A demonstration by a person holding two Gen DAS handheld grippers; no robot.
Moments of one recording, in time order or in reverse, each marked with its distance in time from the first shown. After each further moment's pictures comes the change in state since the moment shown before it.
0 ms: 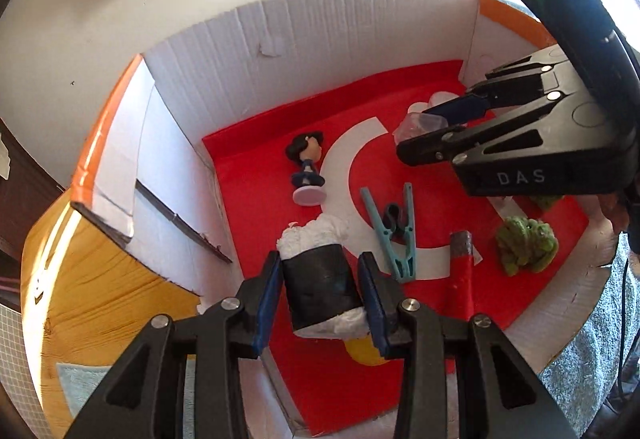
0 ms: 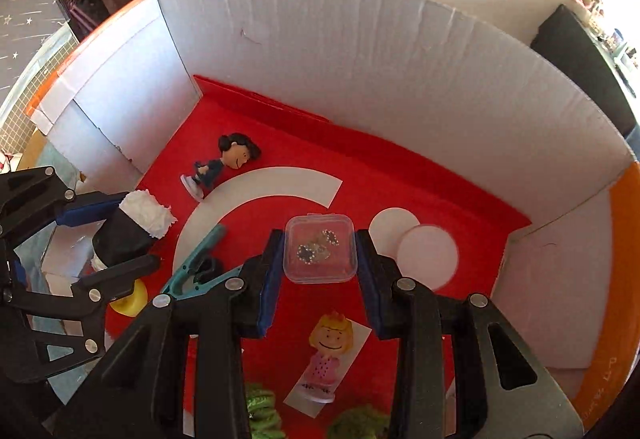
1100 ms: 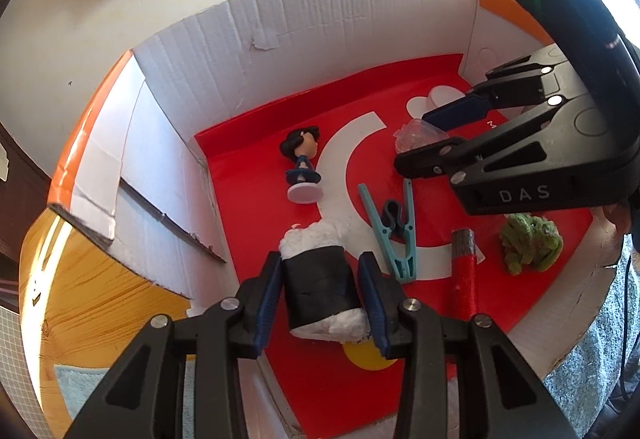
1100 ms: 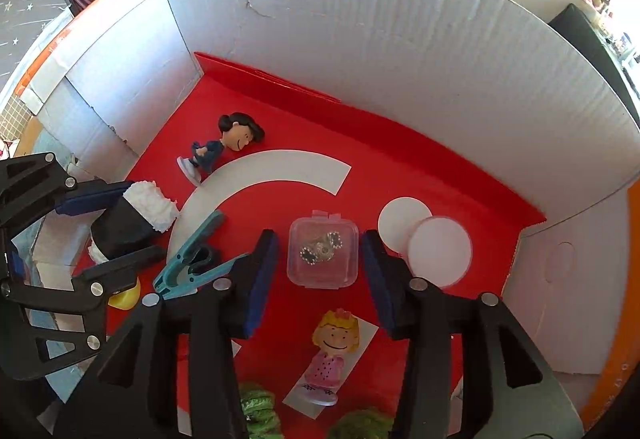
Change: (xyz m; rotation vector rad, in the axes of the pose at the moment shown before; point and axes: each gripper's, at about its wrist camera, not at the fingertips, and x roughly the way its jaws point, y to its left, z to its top) left arm -0.003 -0.005 -0.007 0.014 0.003 0.002; right arm -0.012 0.011 -0.034 -0.025 0.042 0.003
